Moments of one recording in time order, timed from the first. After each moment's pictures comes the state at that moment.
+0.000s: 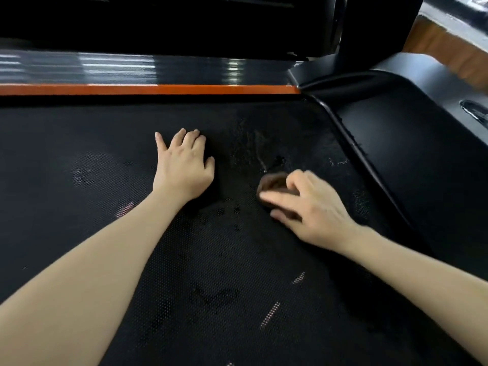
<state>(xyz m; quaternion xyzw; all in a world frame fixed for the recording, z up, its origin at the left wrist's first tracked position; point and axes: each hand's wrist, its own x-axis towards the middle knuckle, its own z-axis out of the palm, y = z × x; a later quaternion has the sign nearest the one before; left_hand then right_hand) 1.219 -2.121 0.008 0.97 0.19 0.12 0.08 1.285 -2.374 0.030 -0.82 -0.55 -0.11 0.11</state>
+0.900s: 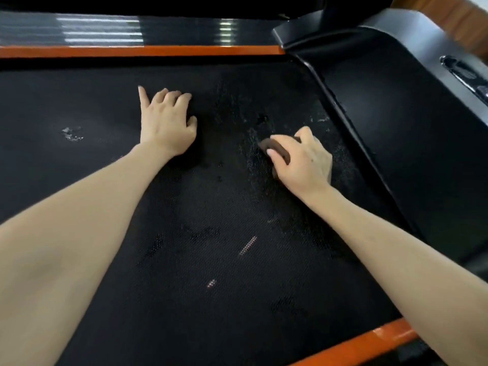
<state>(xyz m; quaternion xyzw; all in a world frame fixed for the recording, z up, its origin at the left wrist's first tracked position) 1.209 -2.127 0.021 0.97 0.19 0.11 0.05 1.264 -2.382 0.024 -0.92 -0.31 -0.15 0.17</state>
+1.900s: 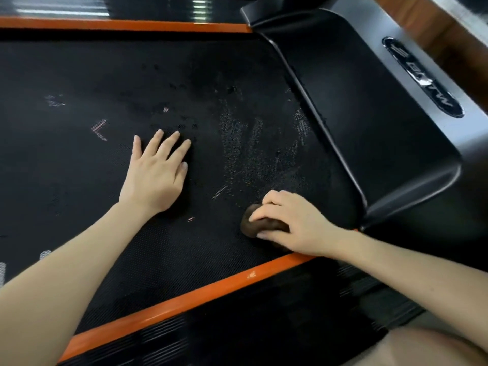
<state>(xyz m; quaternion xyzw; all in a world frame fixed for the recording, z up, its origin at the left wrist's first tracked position) 1.070 -2.219 0.003 0.99 0.10 0.07 0.08 1.135 -2.502 0.044 -0.82 -0.53 0.13 0.15</state>
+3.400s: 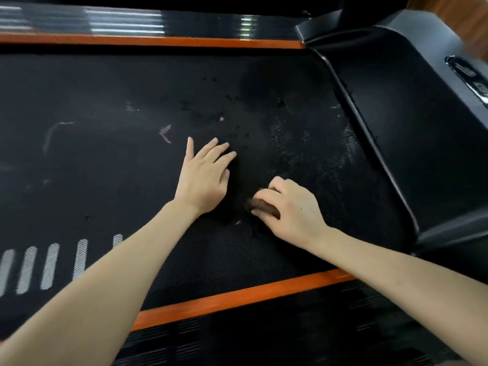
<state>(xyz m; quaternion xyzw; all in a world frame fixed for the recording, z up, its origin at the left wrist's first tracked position) 1.059 -2.211 0.017 0.98 0.10 0.11 0.12 1.120 -2.412 0.037 -0.85 -0.50 -0.02 0.18</state>
